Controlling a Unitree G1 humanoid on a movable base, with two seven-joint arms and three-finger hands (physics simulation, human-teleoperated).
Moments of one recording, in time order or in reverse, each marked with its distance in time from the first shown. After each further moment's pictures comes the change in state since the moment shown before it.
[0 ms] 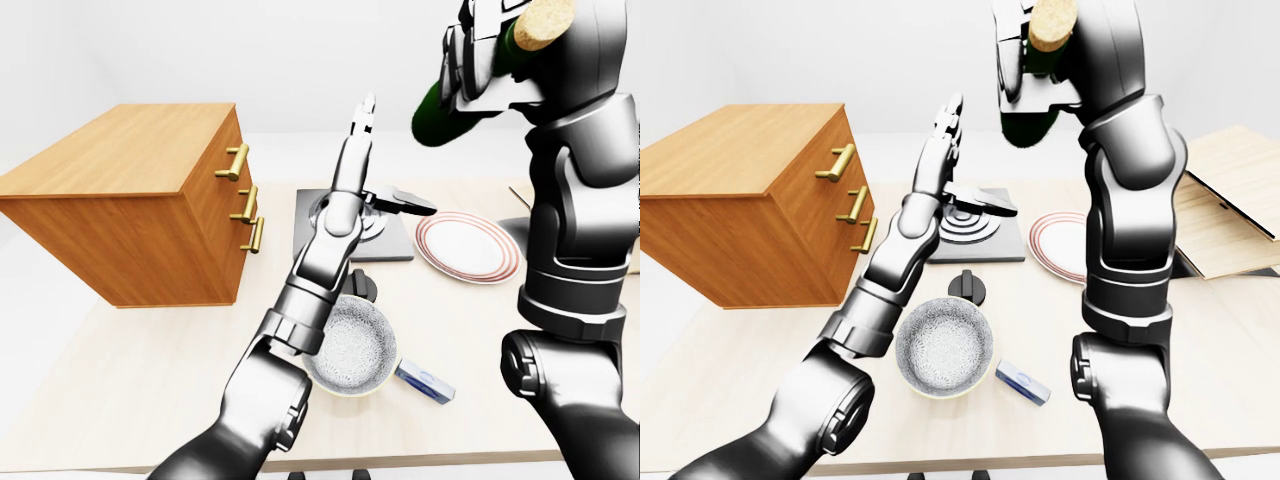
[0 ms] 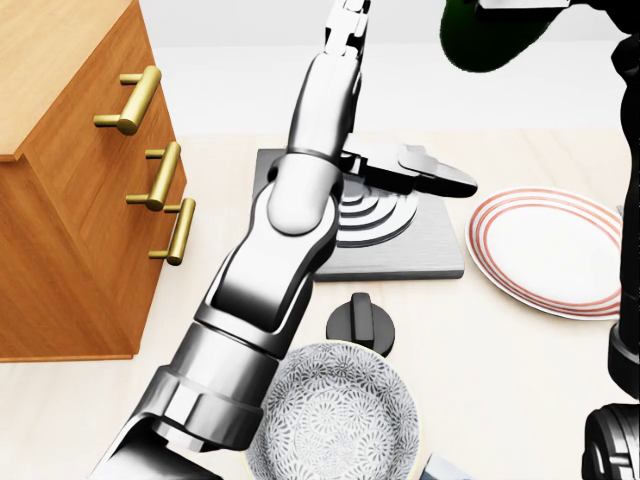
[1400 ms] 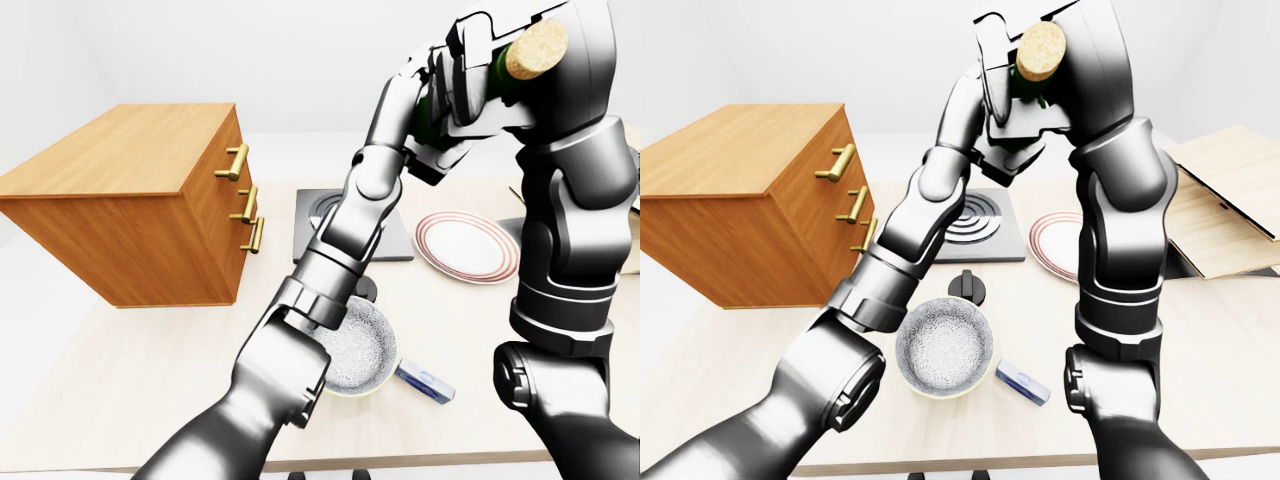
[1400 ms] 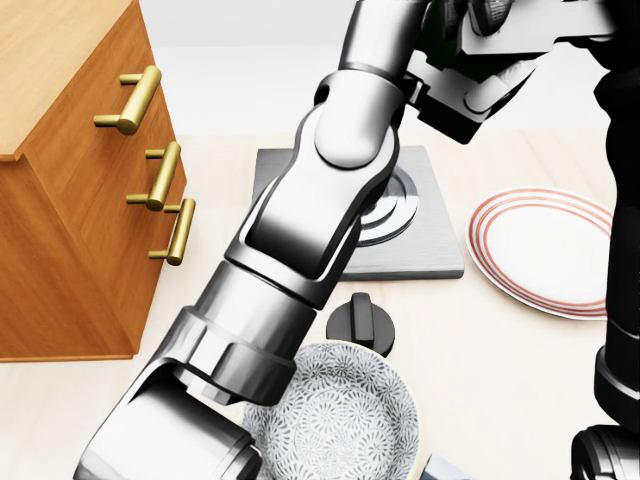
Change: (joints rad) left arm -0.256 -0.037 0.015 0.115 0.002 0.000 0.017; right arm 0.067 0.045 -0.007 -0.100 0.030 0.000 0.047
